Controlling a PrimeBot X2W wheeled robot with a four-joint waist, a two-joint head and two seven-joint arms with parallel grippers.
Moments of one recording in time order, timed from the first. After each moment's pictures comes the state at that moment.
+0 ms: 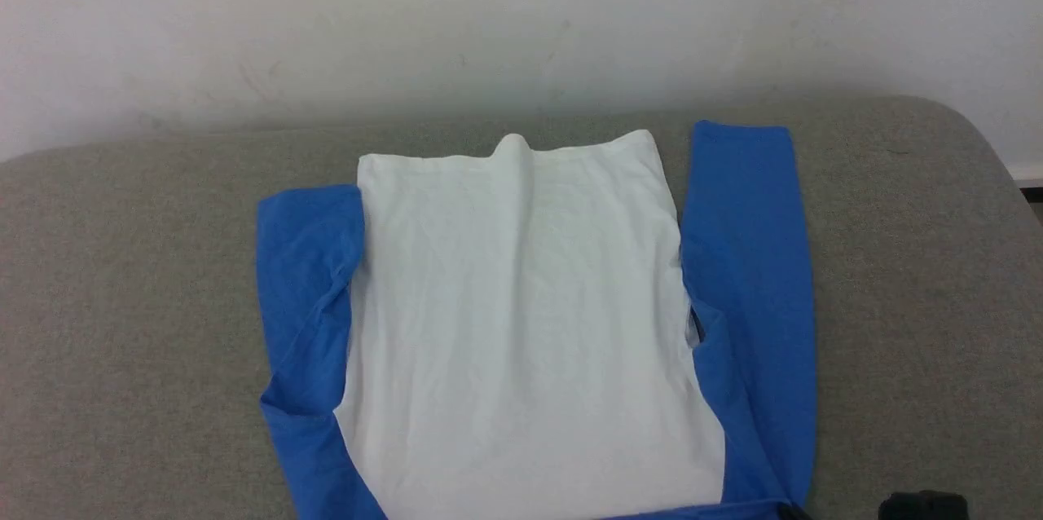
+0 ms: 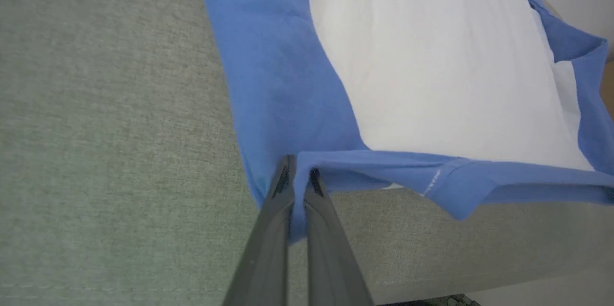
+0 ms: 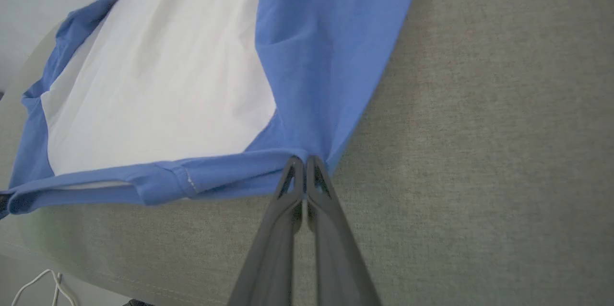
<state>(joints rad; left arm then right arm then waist) 0.41 0.29 -0.20 -0.09 -0.67 0.16 0.17 0.35 -0.08 0.01 -0.07 0.39 0.15 0.23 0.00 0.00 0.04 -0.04</state>
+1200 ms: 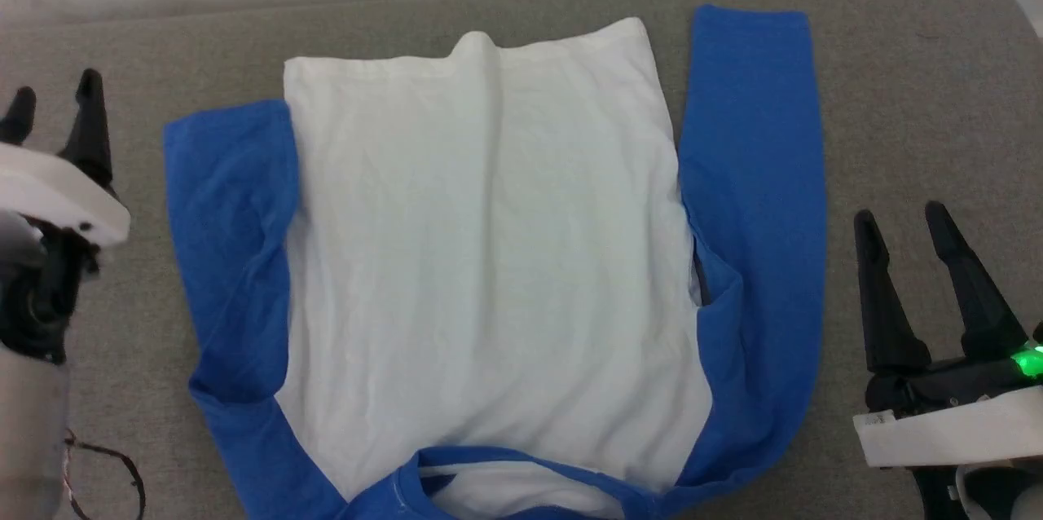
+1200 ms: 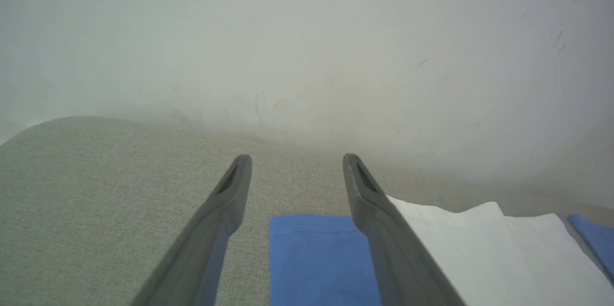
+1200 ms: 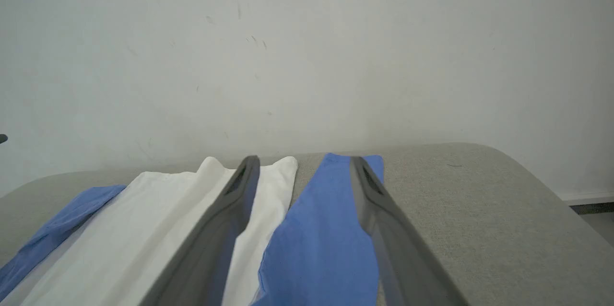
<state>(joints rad) -0.50 0.50 -0.01 0.26 -0.66 0.10 0.12 0.06 -0.06 -0.05 -0.37 0.27 0.13 -0.01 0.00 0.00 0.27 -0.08</state>
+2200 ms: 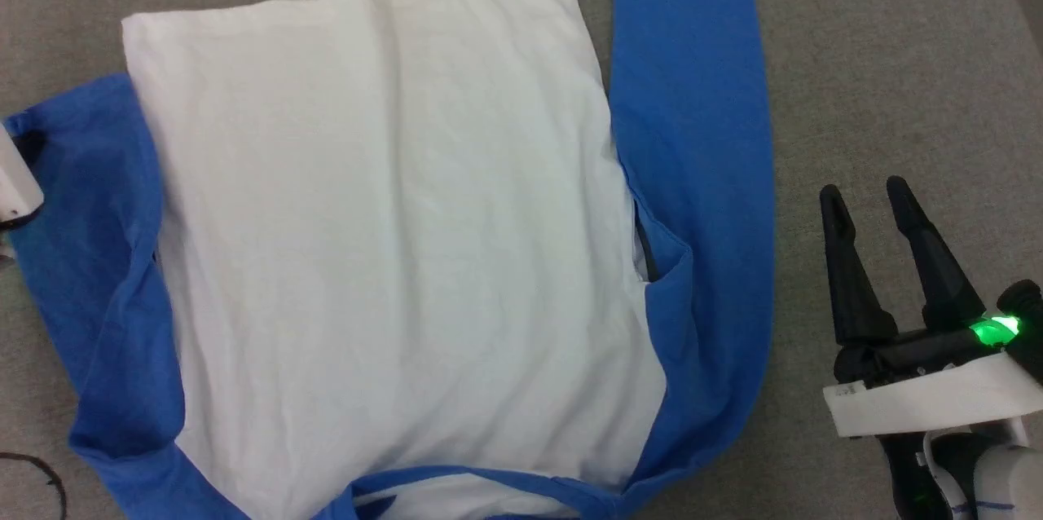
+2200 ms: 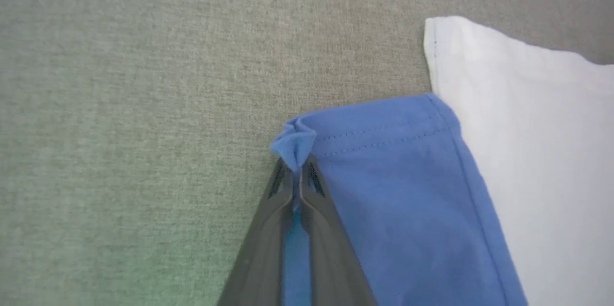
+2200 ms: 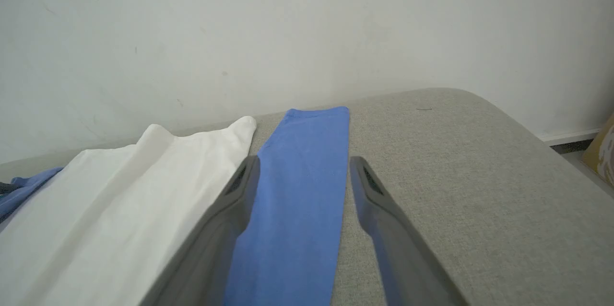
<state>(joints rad) -0.73 0.69 -0.12 0.51 -0.77 0.04 0.73 -0.04 -0.05 0.01 -0.26 0.32 0.13 -0.07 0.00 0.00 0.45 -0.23</state>
